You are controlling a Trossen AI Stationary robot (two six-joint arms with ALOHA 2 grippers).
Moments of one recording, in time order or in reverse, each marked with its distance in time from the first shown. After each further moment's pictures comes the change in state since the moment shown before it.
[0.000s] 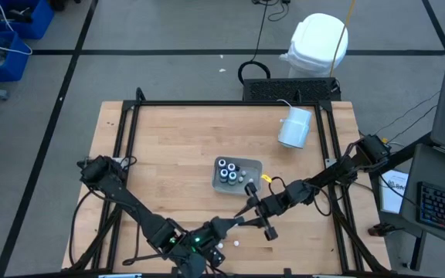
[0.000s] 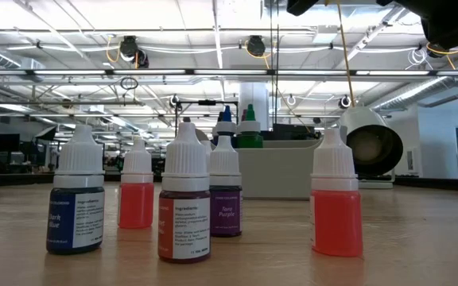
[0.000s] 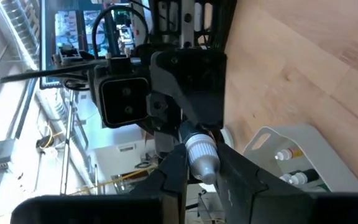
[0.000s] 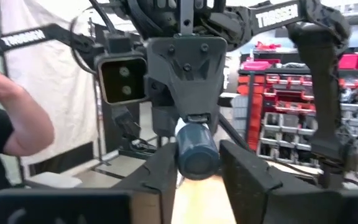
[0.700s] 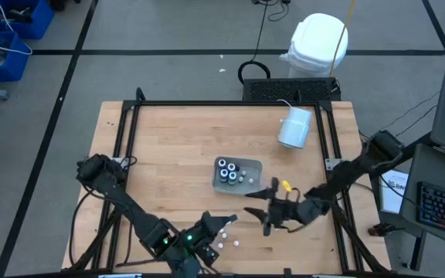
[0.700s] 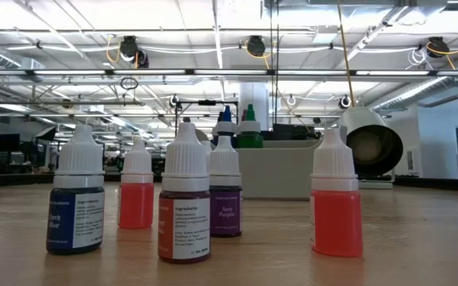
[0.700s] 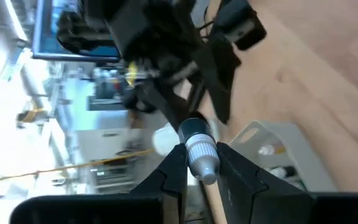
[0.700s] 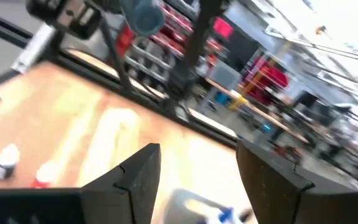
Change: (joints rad) left arm -0.014 -0.044 0.000 -0.153 -0.028 -0.253; right arm 0.222 -0.163 -0.001 -0.419 0.804 -0.467
